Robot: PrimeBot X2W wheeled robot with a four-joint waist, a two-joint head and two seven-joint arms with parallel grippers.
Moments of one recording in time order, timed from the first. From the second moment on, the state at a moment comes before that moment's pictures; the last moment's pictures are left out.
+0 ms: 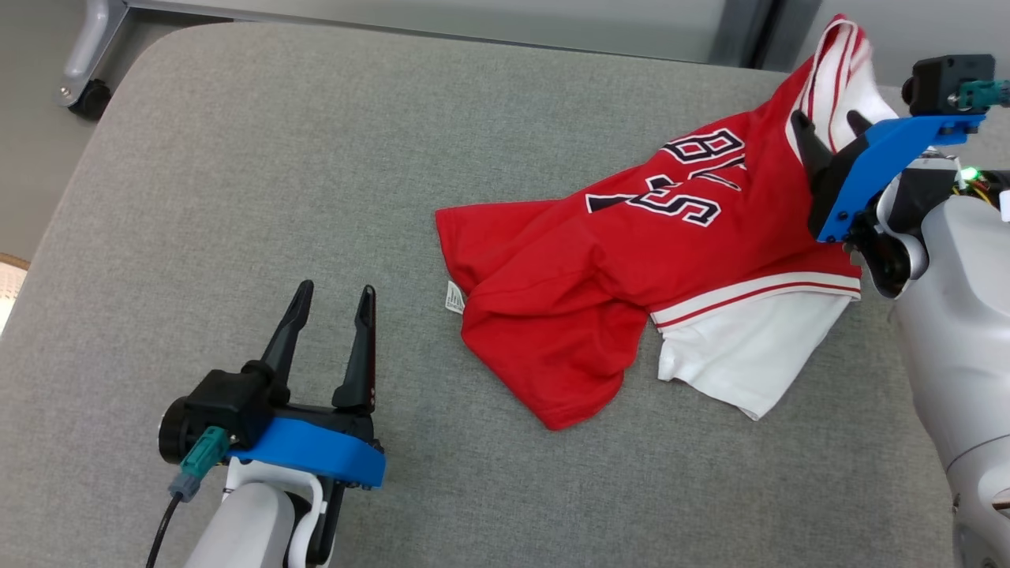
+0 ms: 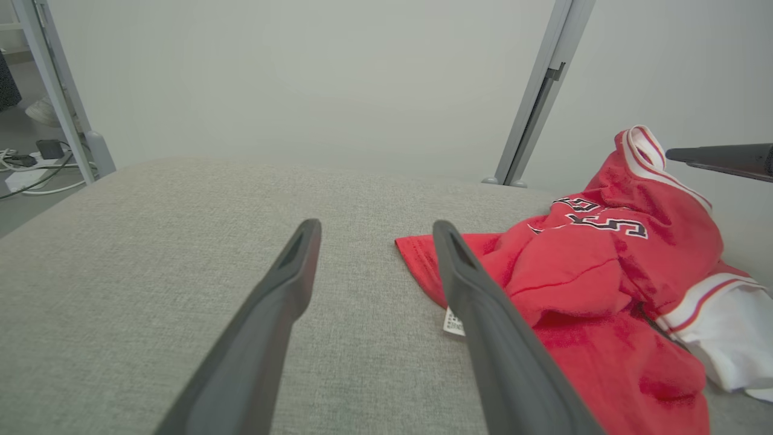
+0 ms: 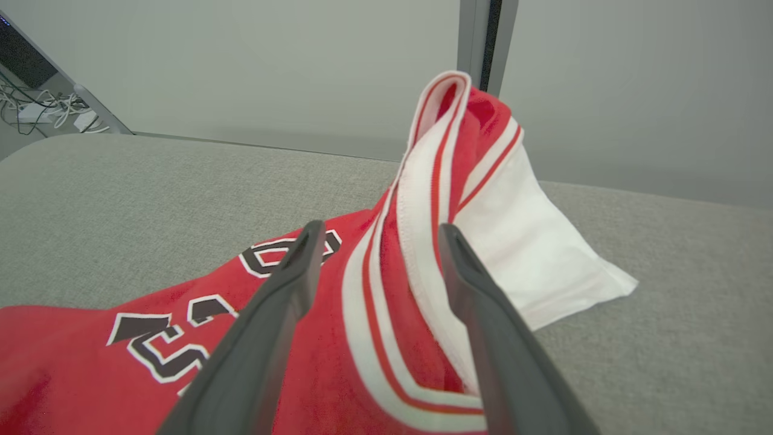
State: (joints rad) left arm -0.25 0.16 -0.31 0.26 -0.39 -0.05 -0.26; right arm -1.02 -0.21 0.06 1.06 0.26 0.13 0.12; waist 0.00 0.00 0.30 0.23
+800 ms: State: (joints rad) left arm -0.17 0.22 -0.25 0.24 -0.40 -0.02 -0.26; right arm -0.61 -0.14 0.16 0.86 0.30 0.13 0.09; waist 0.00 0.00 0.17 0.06
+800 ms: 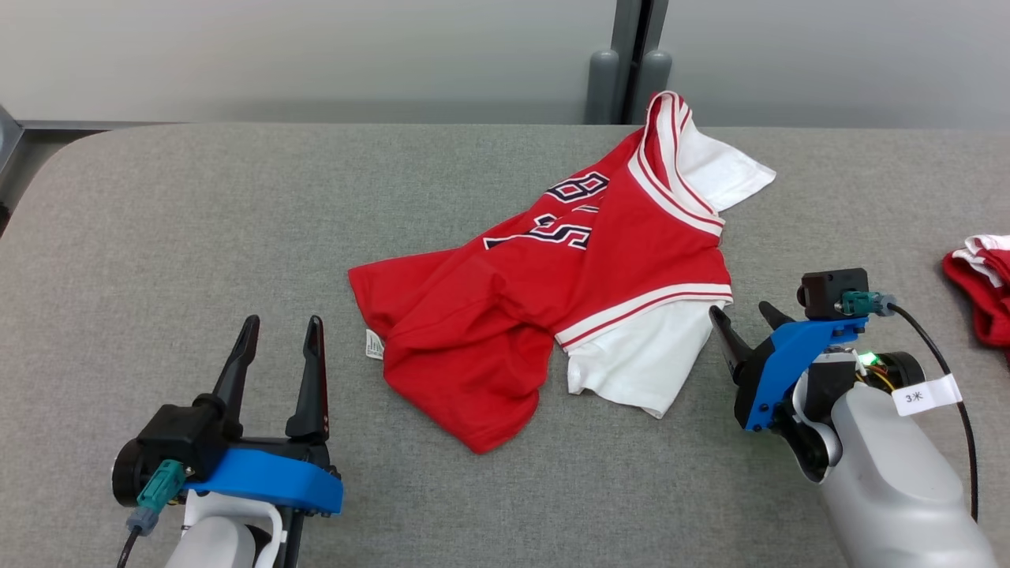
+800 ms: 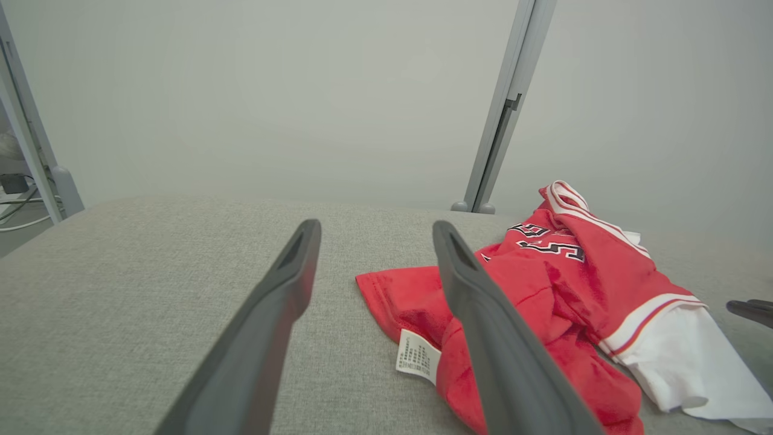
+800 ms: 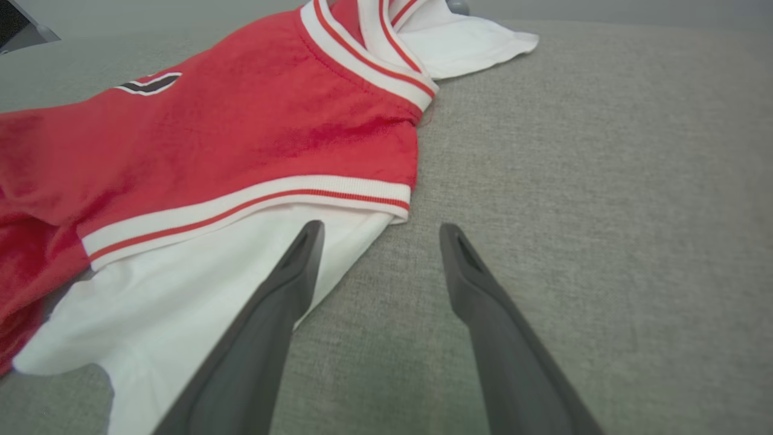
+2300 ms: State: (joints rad) left arm -0.15 0.25 -0.27 0.21 -0.43 0.01 -0.24; right arm -0.23 -0.07 -0.33 0.30 0.09 0.13 0.29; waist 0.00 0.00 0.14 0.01
